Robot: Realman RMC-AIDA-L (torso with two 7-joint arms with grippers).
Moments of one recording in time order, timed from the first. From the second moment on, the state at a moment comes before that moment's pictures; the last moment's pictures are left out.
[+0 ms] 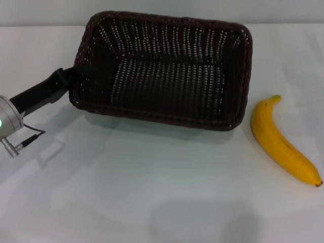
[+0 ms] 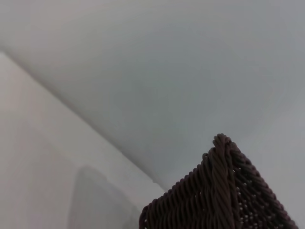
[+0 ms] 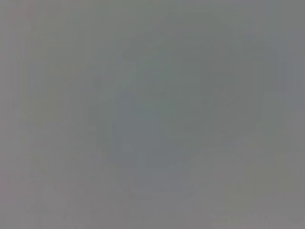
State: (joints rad) left arm -0.51 -2.08 0.53 0.43 -1.39 -1.23 1.20; right arm 0.56 2.02 -0.45 -0.07 2.31 1.08 -2.77
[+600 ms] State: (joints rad) left arm -0.45 -2.08 0.53 0.38 -1.47 -1.27 1.20; right arm 0.57 2.02 -0.45 -0.07 2.31 1.09 -2.77
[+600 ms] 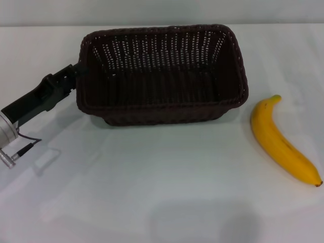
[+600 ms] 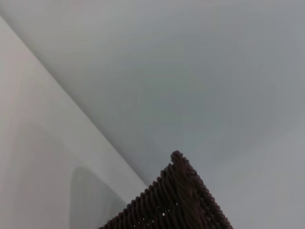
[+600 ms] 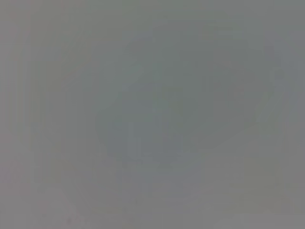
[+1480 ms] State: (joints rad) left arm -0.19 -2.08 0.51 0.26 -2.10 -1.39 1.97; right arm 0.30 1.94 -0.89 -0.63 2.06 1.08 -1.80
